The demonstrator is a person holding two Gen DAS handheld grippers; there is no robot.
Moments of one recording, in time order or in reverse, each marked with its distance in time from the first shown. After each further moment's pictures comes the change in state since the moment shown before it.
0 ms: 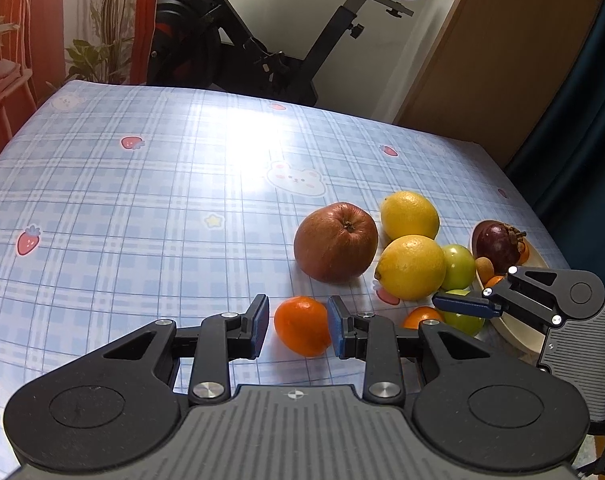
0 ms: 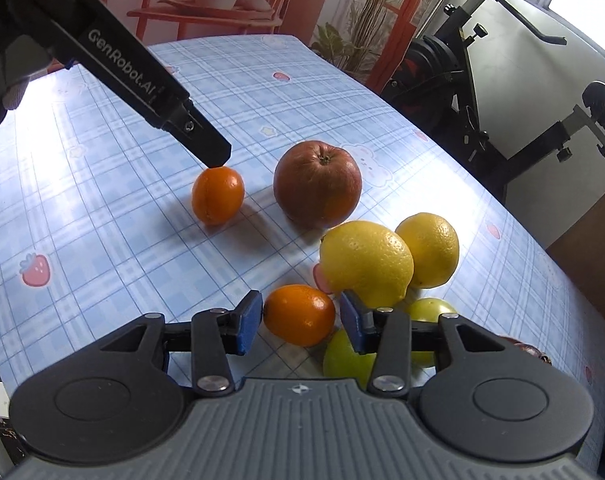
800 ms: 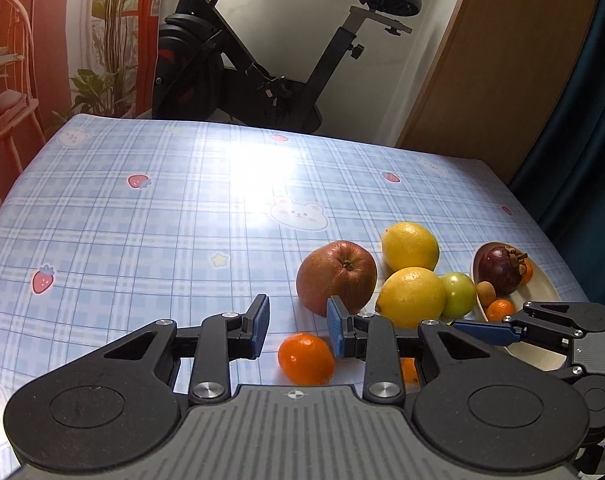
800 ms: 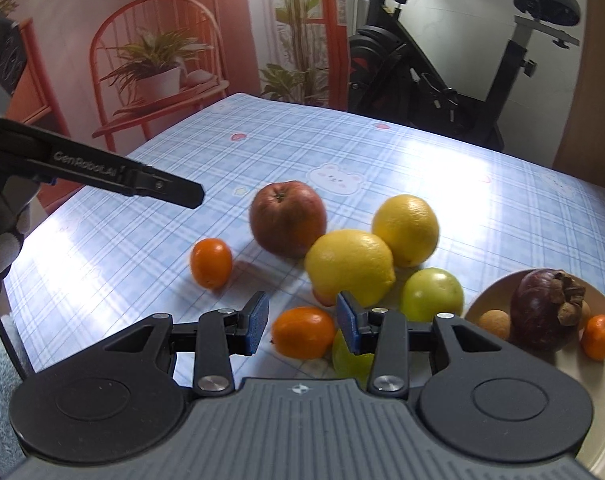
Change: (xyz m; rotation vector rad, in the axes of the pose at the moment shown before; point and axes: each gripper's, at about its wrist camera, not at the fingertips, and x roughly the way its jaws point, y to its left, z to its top) left arm -0.013 -0.008 0.016 0.030 -0.060 0.038; right arm -0.033 -0.042 -0.005 0.405 -0.112 0.145
